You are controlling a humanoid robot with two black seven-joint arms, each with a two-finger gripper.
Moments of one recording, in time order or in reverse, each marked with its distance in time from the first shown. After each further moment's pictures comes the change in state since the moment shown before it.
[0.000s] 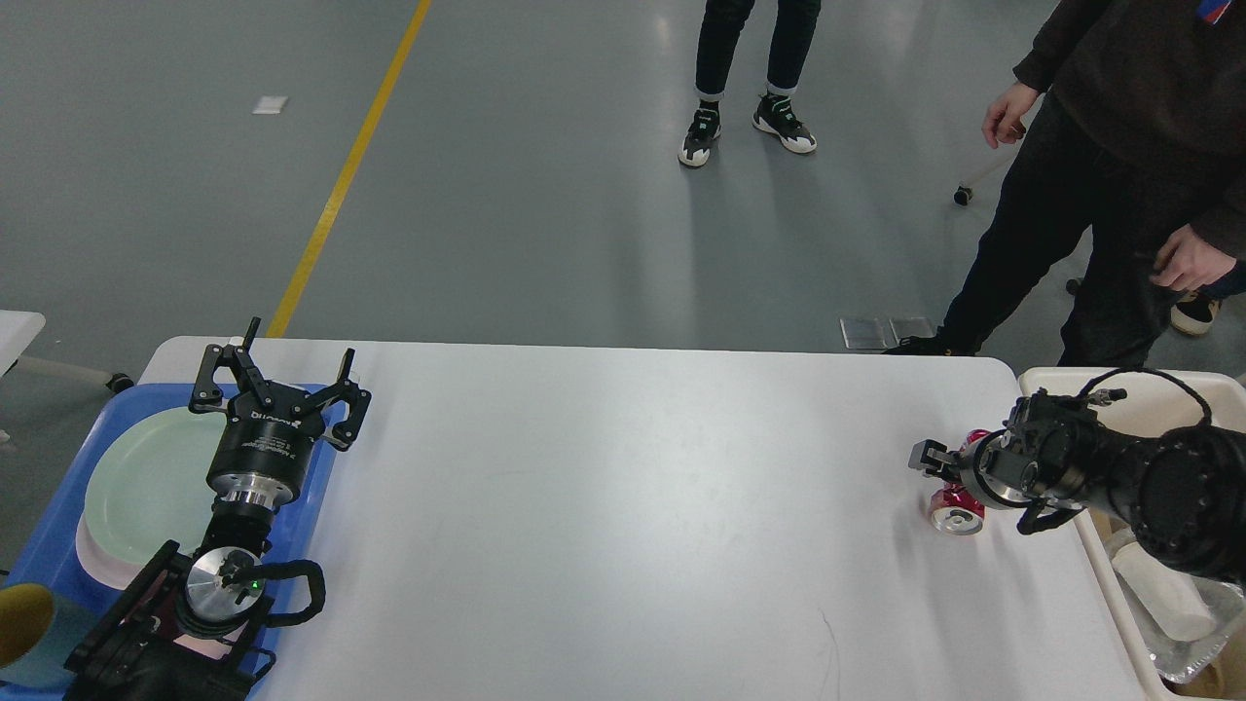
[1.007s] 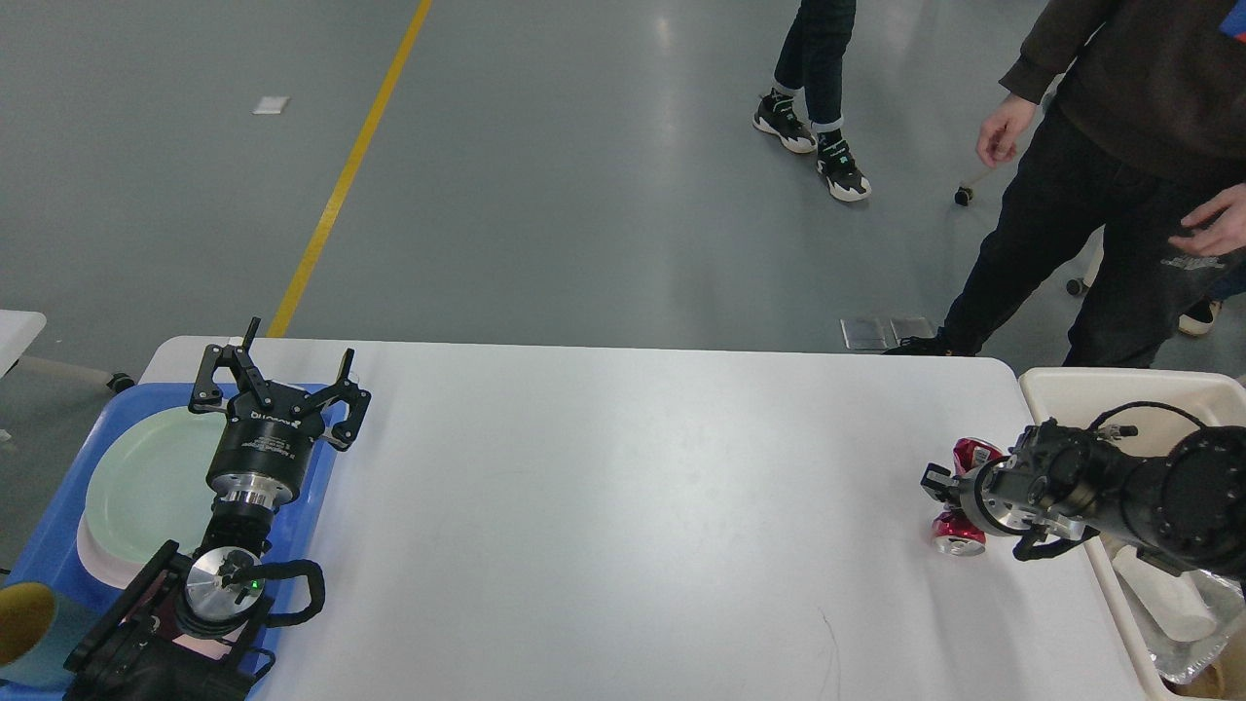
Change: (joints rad) left arm 0.000 0.000 0.000 0.000 0.000 0.001 0.000; right arm 0.006 -0.051 0.068 0.120 0.039 -0.073 0.000
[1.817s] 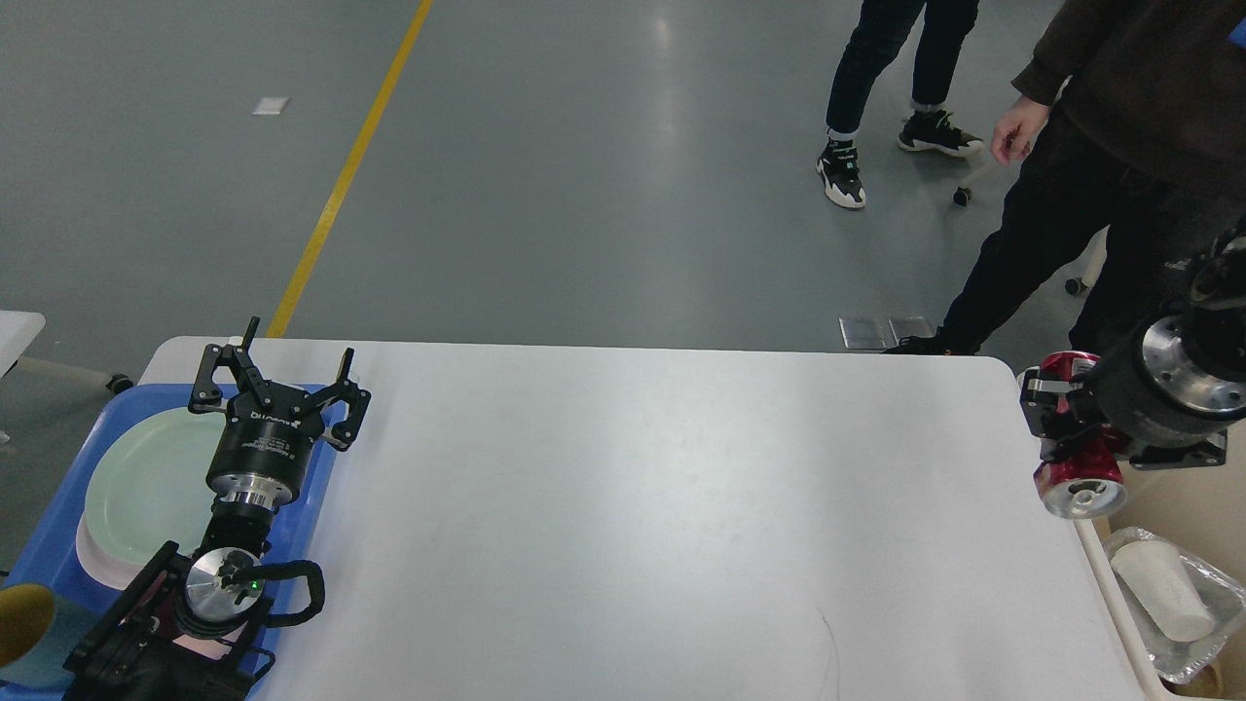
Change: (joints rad) left arm 0.000 0.000 -0.001 0.000 0.000 -0.001 0.000; right arm 1.166 -0.191 -0.398 1.066 -0.004 0.246 -0.039
